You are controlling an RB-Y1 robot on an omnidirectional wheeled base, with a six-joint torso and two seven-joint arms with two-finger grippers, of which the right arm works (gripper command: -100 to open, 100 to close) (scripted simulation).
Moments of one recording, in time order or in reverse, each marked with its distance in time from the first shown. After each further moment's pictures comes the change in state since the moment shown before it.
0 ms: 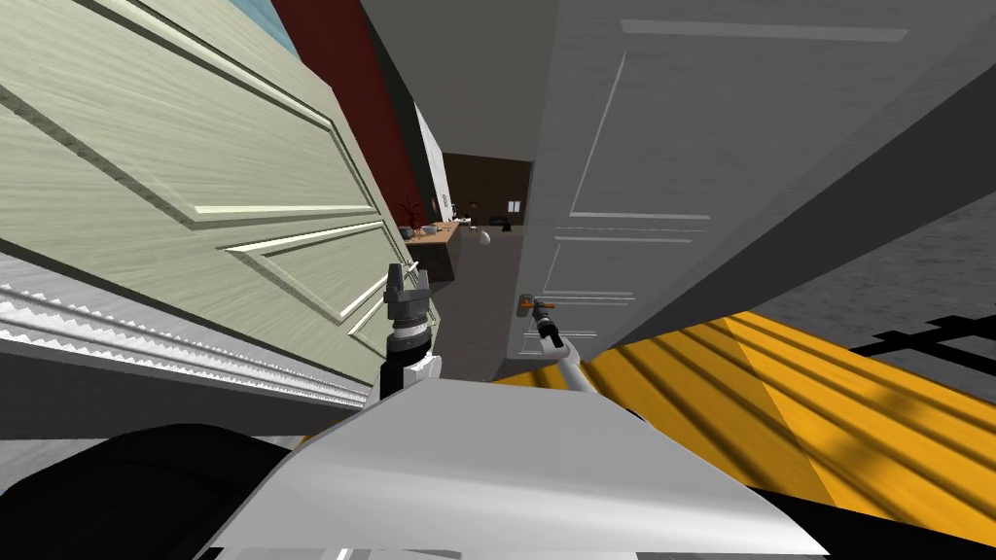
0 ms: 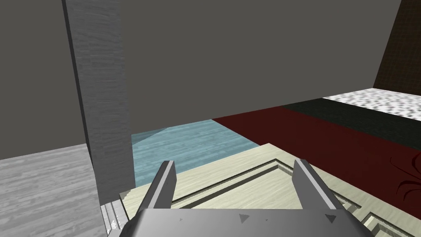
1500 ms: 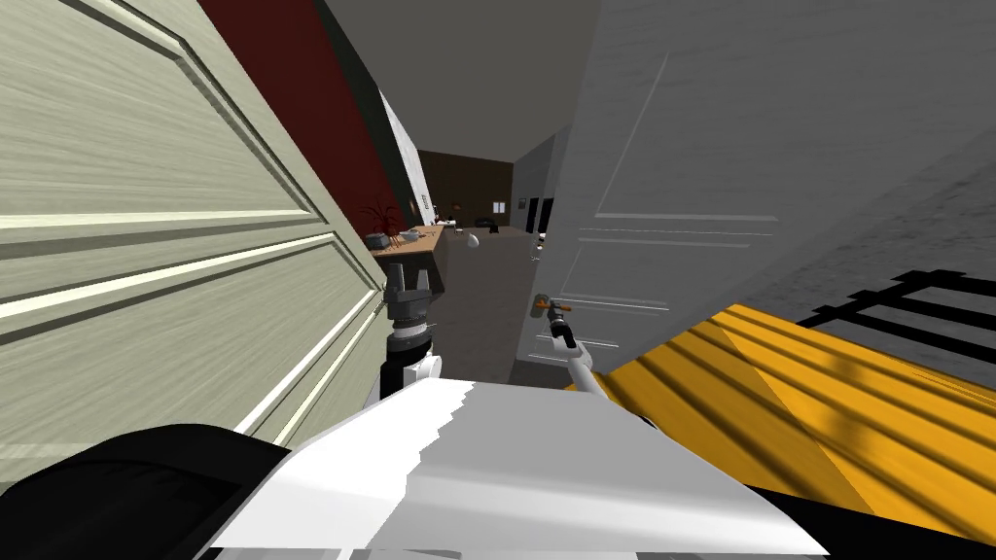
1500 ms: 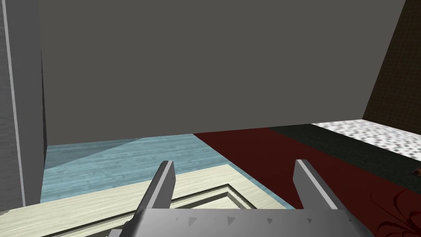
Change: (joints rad) arm -0.009 -0.009 -0.204 0.039 -0.028 0.005 0.070
